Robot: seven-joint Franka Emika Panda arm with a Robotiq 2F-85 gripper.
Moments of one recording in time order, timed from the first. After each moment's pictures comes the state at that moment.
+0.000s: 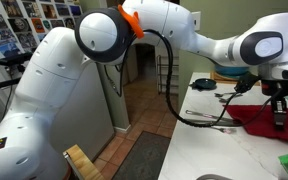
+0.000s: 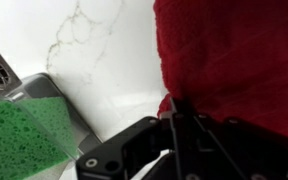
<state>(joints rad) -0.32 0.68 -0.49 -1.30 0.04 2.03 0.78</state>
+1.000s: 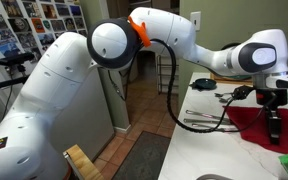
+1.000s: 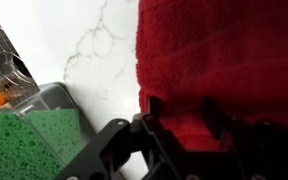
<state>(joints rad) -0.31 0.75 -0.49 -1.26 -0.05 1.95 0.78</state>
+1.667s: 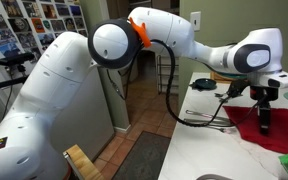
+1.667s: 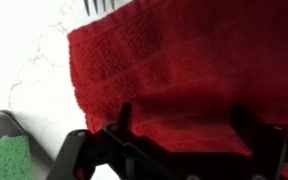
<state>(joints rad) -0.31 0.74 -0.45 -1.26 0.07 2.02 0.78</state>
